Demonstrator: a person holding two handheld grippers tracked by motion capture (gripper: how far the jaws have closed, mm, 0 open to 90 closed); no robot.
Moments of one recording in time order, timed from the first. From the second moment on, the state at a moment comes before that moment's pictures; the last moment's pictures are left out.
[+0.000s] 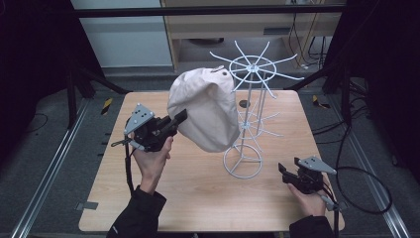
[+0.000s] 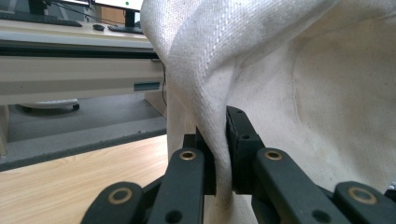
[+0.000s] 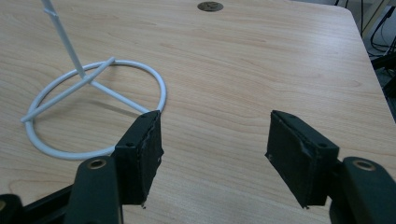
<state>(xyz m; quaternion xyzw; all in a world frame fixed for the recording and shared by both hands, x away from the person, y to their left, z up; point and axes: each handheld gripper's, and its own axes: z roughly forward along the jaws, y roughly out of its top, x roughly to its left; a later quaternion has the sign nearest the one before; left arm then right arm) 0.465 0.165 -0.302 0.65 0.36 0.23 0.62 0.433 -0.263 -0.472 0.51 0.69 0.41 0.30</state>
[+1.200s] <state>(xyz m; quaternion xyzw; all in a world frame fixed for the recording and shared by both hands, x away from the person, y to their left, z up) 0.427 0.228 -0.333 0.68 0.40 0.28 0.55 0.433 -0.264 -0.473 0.51 0.70 0.41 0.30</state>
